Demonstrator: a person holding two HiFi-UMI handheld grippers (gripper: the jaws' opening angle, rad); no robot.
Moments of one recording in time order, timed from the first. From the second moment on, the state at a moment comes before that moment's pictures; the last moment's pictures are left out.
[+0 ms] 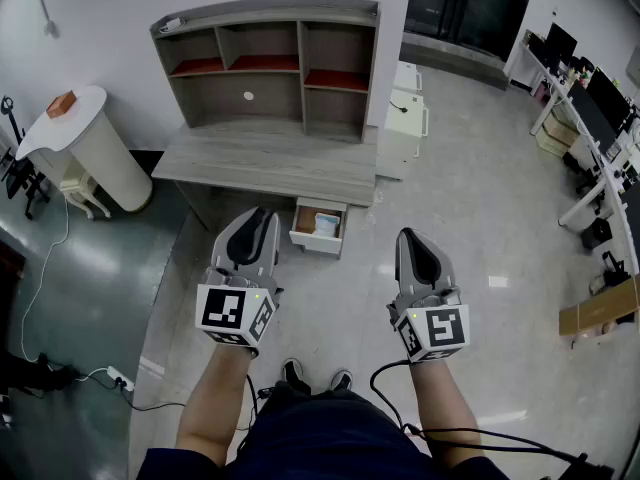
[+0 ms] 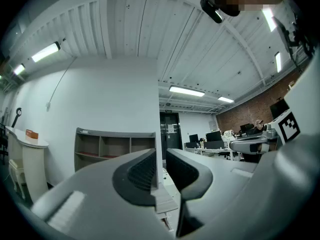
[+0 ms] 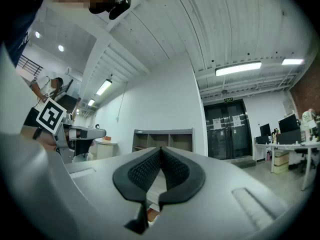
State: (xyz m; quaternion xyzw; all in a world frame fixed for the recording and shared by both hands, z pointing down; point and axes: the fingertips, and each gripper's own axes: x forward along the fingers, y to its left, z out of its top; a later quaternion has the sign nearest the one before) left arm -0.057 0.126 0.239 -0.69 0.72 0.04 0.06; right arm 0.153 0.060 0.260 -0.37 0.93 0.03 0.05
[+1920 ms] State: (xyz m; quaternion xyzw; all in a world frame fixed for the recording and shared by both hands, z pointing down) left arm -0.105 -0.113 0.673 -0.86 0.26 -0.45 -0.02; right arm 0.034 -0.120 0.386 -0.49 0.87 -0.04 -0.10
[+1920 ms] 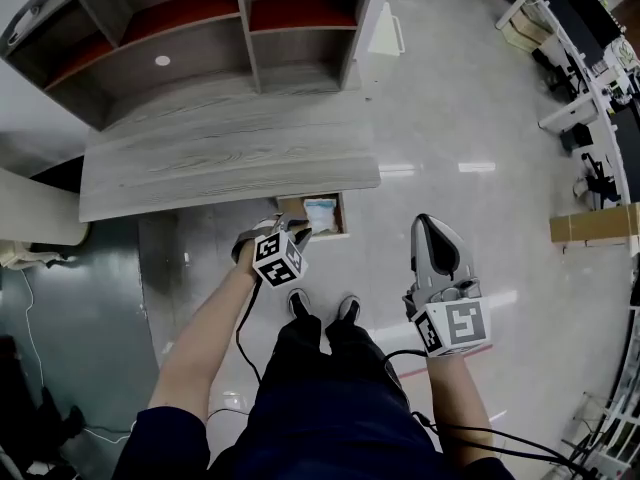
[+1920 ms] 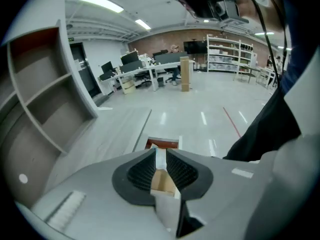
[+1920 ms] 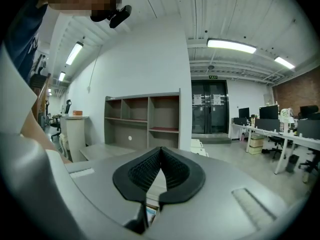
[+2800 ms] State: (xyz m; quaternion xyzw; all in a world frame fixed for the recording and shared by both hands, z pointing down) left arm -0.057 -0.134 0.863 -0.79 0.07 -0.61 -0.06; right arm 0.136 -0.126 0.505 -0.56 0.80 -0.19 -0.12
